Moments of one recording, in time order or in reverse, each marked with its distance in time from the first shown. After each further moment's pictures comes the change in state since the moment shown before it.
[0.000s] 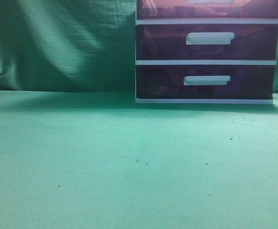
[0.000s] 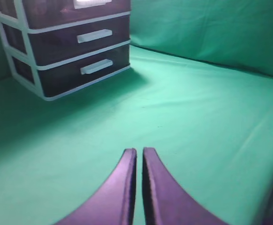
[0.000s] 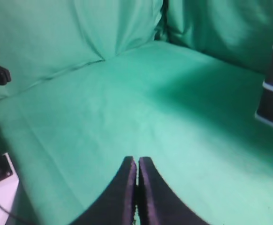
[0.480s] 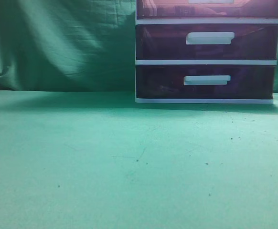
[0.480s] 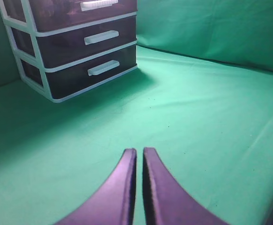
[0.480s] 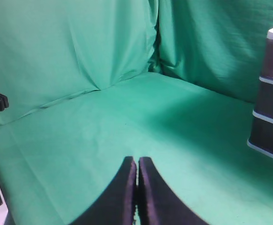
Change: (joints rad) left arm 0.000 0.000 0.000 0.023 -0.003 0.000; right arm 0.000 -0.035 0.048 0.000 -0.132 -0.012
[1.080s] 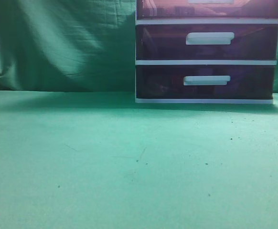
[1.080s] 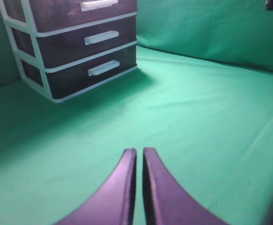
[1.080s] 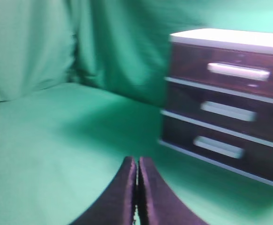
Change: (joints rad) left arm 0.000 0.000 0.000 0.001 0.000 0.000; right arm -0.268 -0.176 0.279 -0.127 -0.208 0.017
